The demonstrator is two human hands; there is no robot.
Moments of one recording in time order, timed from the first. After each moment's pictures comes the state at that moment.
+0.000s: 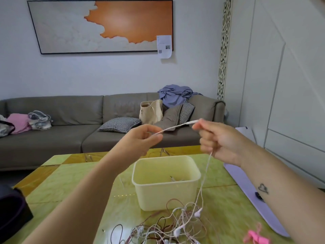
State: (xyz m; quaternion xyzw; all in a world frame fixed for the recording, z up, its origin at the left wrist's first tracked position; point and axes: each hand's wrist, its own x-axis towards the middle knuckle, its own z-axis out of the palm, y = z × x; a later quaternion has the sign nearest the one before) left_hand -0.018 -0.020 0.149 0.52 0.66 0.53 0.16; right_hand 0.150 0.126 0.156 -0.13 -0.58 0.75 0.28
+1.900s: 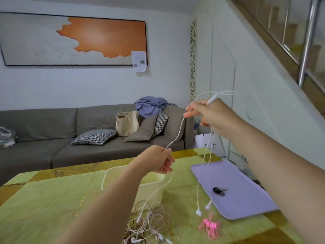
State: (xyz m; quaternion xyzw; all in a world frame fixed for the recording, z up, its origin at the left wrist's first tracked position) left_hand 0.098 0.044 0.149 0.50 0.70 0.41 0.31; right_hand 0.255 0.116 0.237 -0.30 -0.76 0.38 0.43
